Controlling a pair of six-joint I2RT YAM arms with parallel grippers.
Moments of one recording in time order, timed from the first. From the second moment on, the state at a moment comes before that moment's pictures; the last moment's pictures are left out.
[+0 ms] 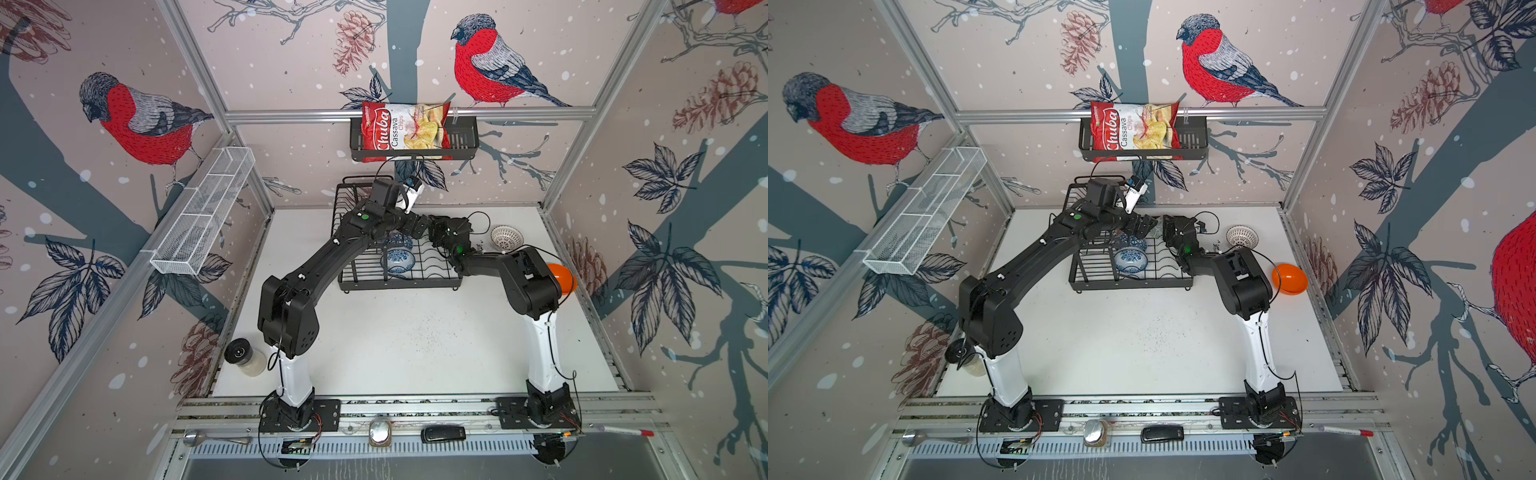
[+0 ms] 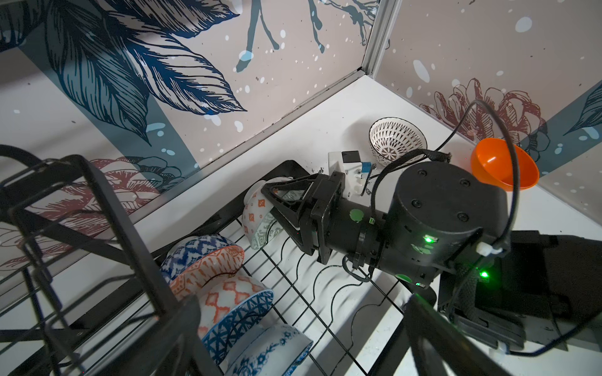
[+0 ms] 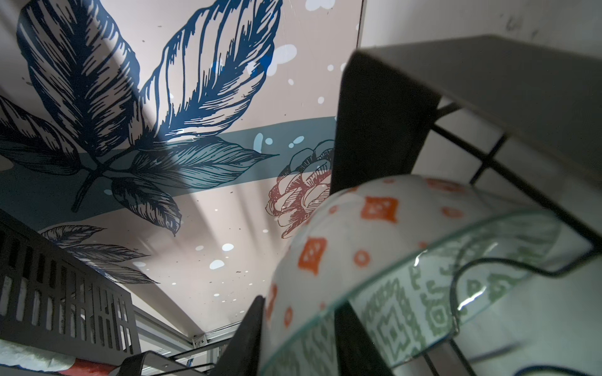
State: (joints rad) left arm -0.54 1.87 1.78 -0.47 0.21 0.07; right arm 0.46 2.23 1.35 0.68 0.01 1.65
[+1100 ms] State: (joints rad) left arm -0.54 1.86 1.78 -0.48 0.21 0.04; right arm 0.45 2.05 1.27 0.55 0.00 1.63
